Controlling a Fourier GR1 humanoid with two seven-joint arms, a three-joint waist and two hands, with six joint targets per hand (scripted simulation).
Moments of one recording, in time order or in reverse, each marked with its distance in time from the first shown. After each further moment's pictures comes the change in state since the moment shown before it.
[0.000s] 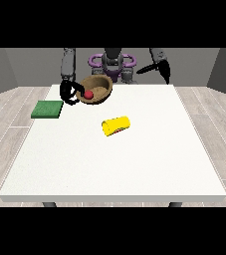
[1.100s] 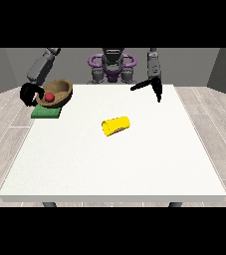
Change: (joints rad) left arm -0.024 -0.039 -0.038 -0.072 -0.043 0.111 -0.133; right arm 0.035 -0.400 -0.219 0.033 -0.181 0.377 -0.053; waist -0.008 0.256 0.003
